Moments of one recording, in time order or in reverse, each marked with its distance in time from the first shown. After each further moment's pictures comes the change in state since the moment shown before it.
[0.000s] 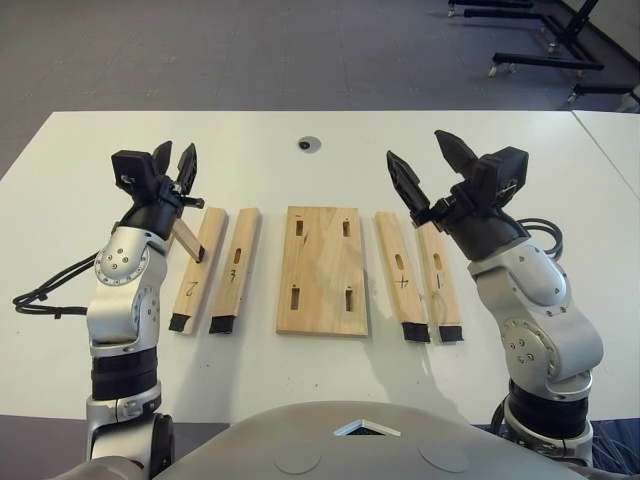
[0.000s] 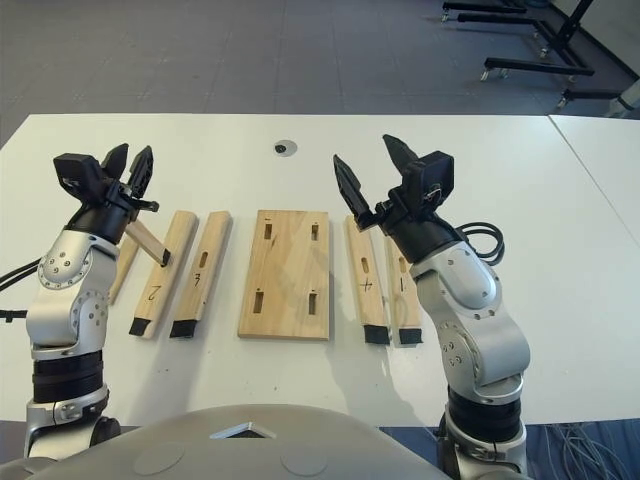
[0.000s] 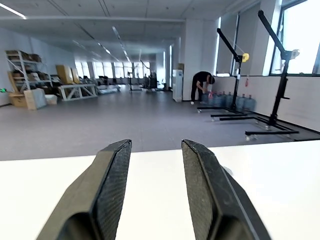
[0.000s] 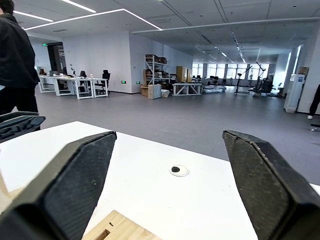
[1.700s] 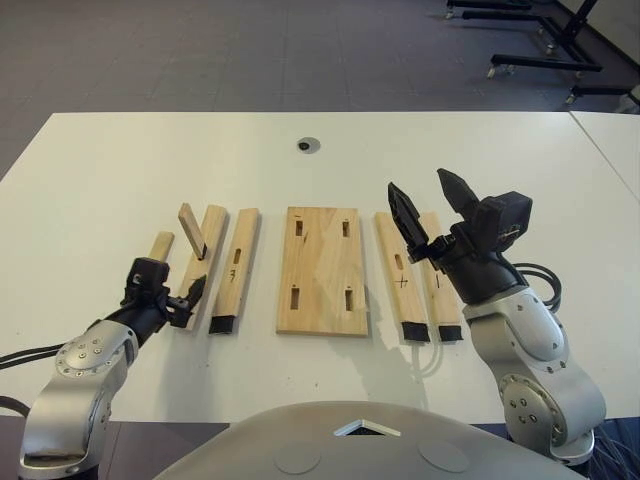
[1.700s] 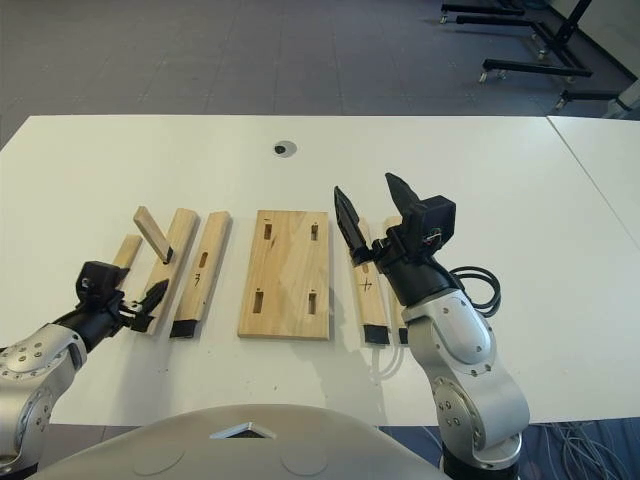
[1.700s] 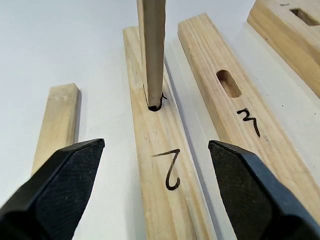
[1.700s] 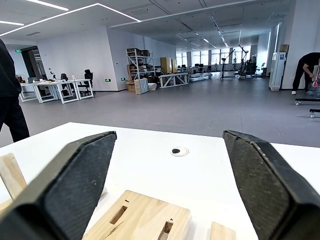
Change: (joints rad) left arm 0.541 0.202 0.013 -0.477 0.007 0.622 -0.129; right arm 0.226 0.068 0.062 -0.198 -0.010 0.045 -0.140
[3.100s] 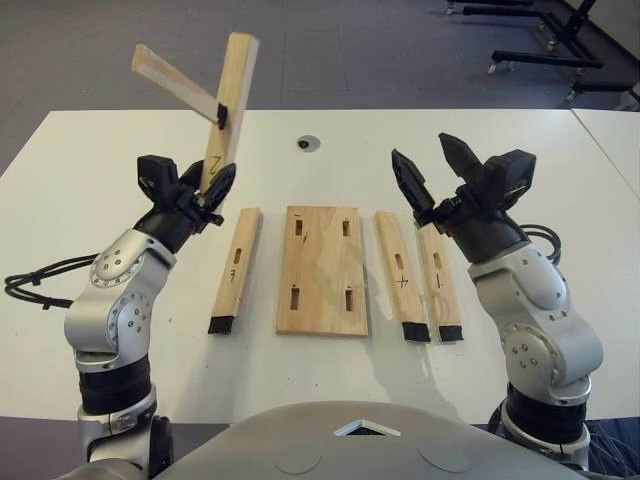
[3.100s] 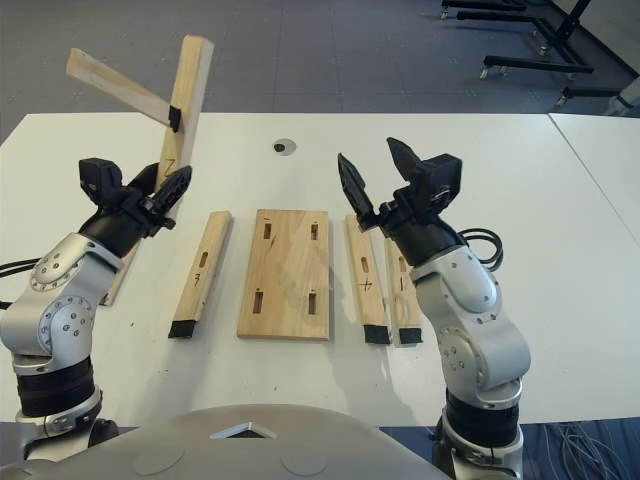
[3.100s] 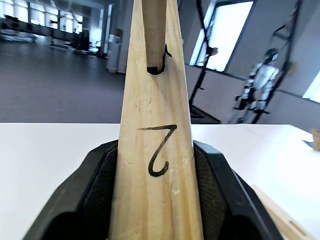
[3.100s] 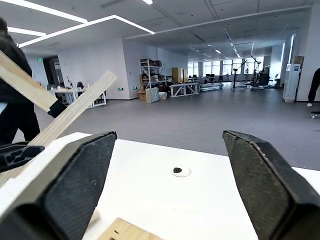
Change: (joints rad) left arm -0.553 -0.237 0.035 0.206 -0.372 -0.115 -0.073; right arm -0.236 -0.004 -0.150 0.228 0.203 -0.030 0.097
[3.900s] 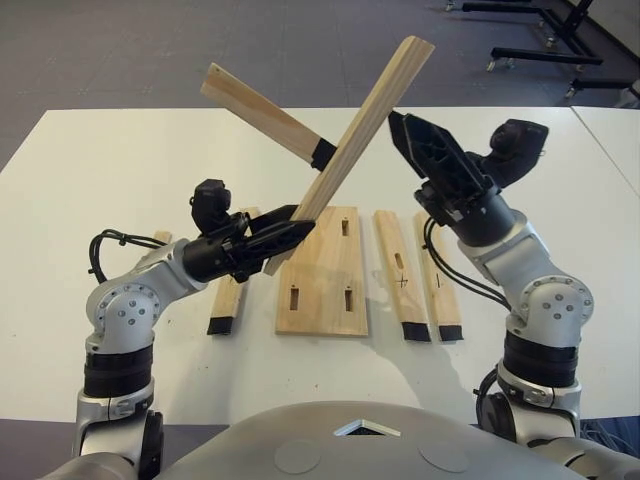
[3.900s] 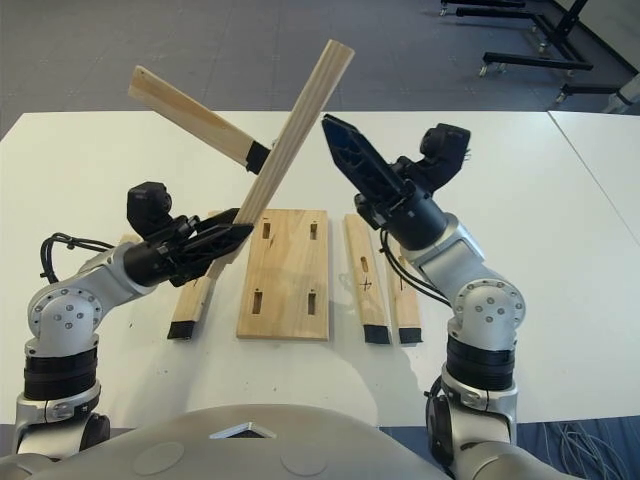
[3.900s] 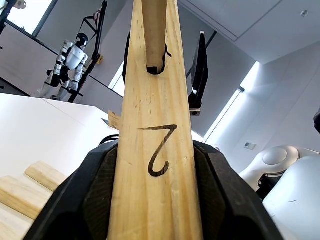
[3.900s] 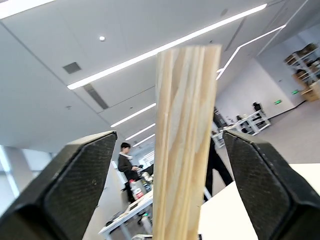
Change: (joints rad) left arm -0.003 0.107 -0.135 0.111 -0.506 0.191 -0.523; right arm -0.176 -0.026 0.000 0.300 0.845 0.140 0.279
